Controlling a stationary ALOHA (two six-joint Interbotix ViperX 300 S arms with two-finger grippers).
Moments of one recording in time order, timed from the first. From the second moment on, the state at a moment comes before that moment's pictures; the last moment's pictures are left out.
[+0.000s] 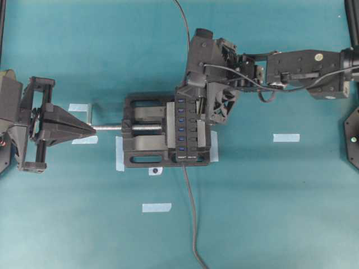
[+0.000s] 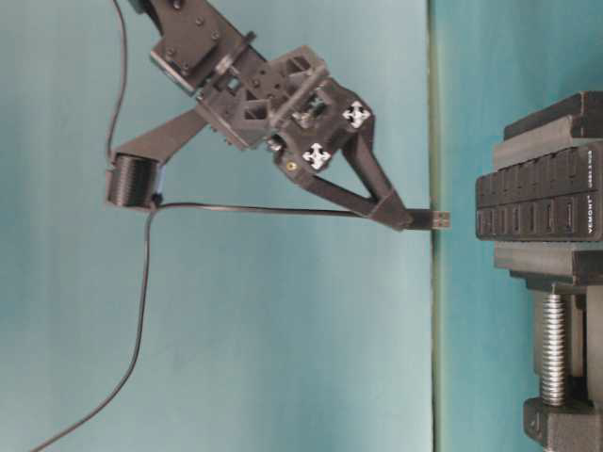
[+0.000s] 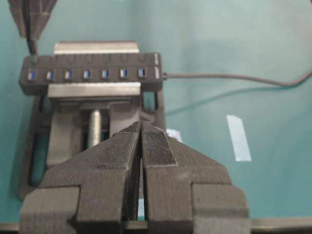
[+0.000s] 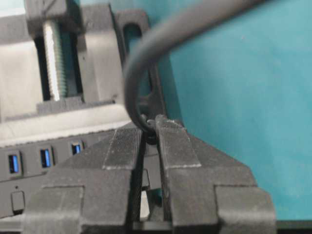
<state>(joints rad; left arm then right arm) -0.04 -0.73 1.11 0.01 0.00 -0.02 -0.18 0.00 0.55 -0.14 0.20 0.10</state>
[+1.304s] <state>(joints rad) -0.04 -0.73 1.11 0.01 0.00 -0.03 -0.11 -0.04 0.45 -0.14 0.36 0.10</state>
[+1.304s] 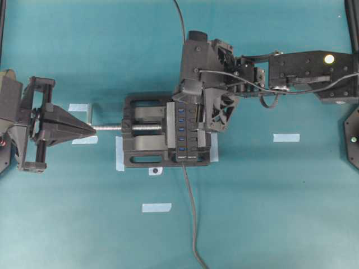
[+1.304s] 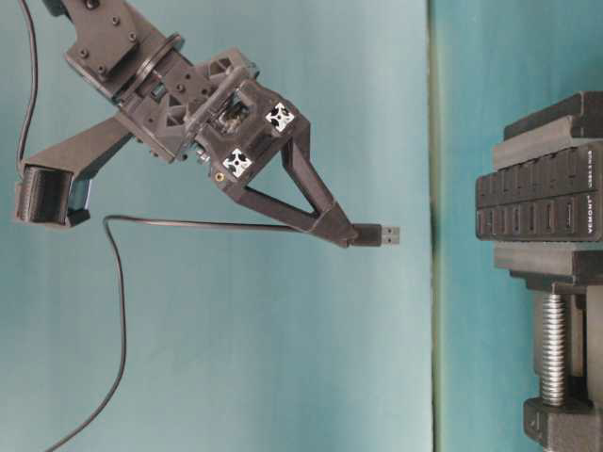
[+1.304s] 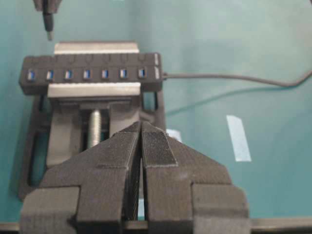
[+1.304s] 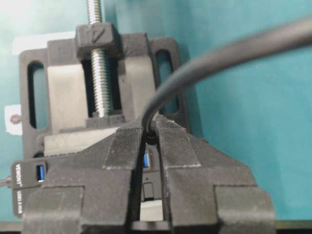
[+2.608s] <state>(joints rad) -0.04 -0.73 1.11 0.01 0.00 -0.03 -0.08 0.04 0.51 -0.12 0.29 0.16</state>
